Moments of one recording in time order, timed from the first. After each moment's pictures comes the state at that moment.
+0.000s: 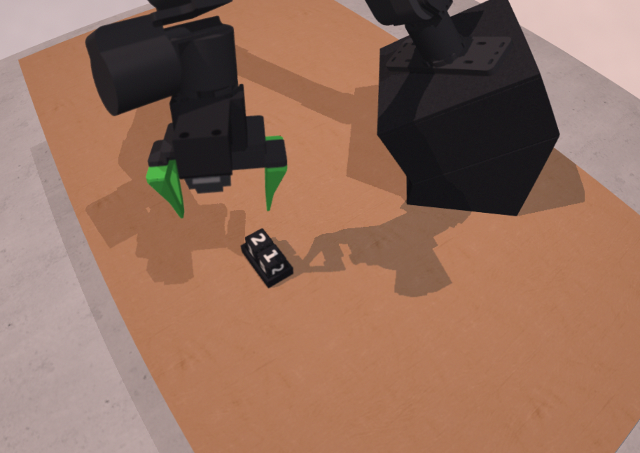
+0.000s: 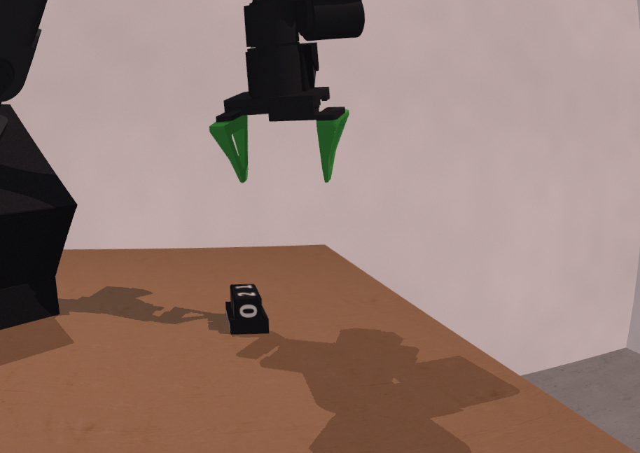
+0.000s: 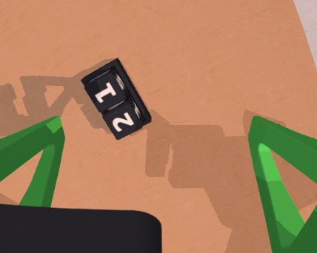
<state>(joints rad) 0.12 1.50 1.03 -0.58 0.34 -0.95</state>
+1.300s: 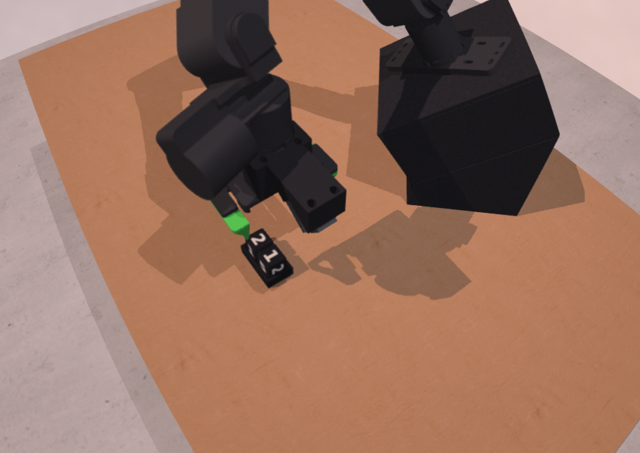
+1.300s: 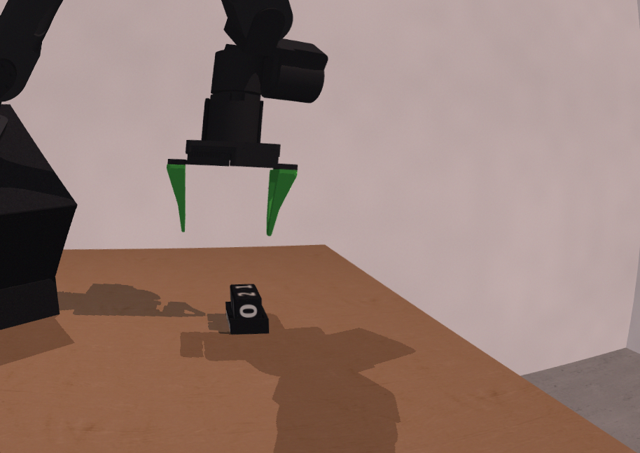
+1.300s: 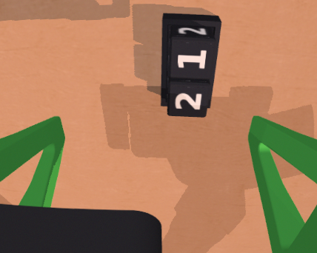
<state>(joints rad) 0.18 1.69 0.95 -0.61 0.55 -1.25</state>
